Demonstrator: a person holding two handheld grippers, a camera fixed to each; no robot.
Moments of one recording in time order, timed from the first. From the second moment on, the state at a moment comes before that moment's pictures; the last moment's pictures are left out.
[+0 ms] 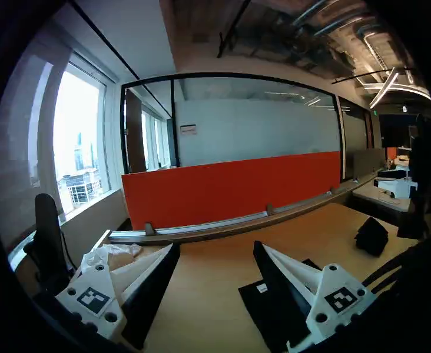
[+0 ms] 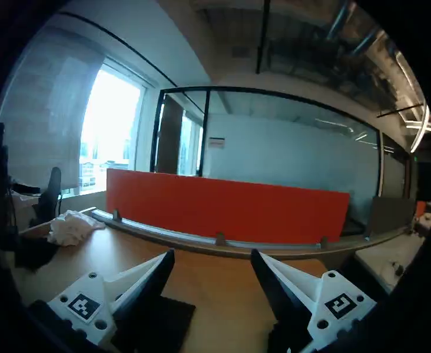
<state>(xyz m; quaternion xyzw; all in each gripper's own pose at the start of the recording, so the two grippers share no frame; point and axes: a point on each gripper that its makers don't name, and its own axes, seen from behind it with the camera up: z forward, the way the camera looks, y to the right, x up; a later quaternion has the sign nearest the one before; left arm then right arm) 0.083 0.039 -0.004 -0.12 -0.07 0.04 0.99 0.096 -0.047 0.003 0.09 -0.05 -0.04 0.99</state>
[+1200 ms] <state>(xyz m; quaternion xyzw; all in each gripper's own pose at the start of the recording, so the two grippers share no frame) -0.023 0.097 -0.029 -0.23 -0.17 0.08 0.96 -0.002 -0.117 -0.020 0.24 -0.17 -0.10 0.95</state>
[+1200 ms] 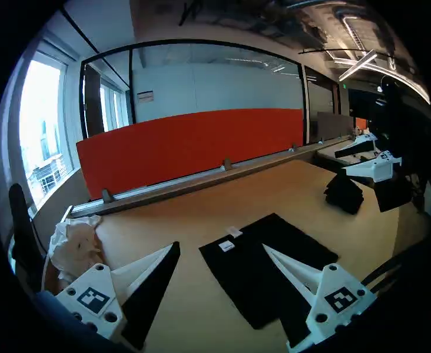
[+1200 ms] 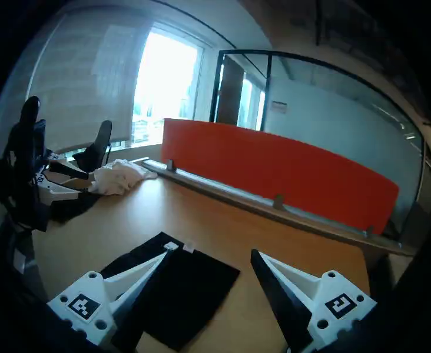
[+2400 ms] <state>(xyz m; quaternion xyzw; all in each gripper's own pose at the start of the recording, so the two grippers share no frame) -0.169 0.129 -0.068 -0.29 -0.27 0.11 0.91 -0.171 -0.121 -0.067 0.27 -0.31 -0.12 0.91</state>
